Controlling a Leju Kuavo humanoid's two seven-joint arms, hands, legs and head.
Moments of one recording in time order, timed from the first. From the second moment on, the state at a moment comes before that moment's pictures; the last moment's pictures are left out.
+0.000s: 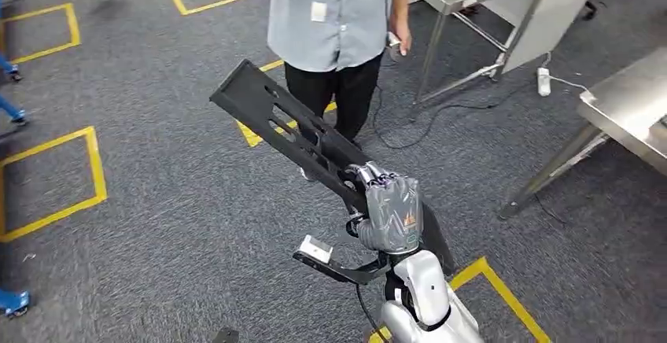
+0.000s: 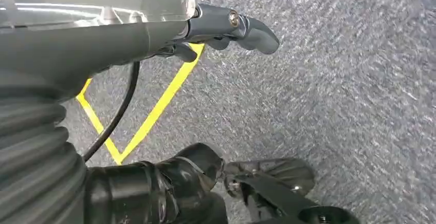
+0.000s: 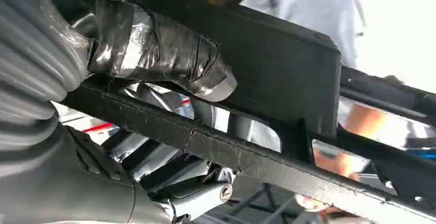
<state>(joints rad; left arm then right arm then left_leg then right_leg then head) -0.12 -0.22 0.92 -0.21 -1.20 0.24 -0.30 -0.33 0.01 0.76 -1.51 1.23 -0.58 -0.05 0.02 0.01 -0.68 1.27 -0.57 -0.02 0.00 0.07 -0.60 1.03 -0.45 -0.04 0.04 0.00</state>
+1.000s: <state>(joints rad) -0.12 -0.22 0.92 -0.21 -1.20 0.23 -0.31 -0.32 0.01 0.76 -1.52 1.23 -0.58 -0.04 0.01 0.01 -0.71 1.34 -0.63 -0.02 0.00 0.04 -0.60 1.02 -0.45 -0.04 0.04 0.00</state>
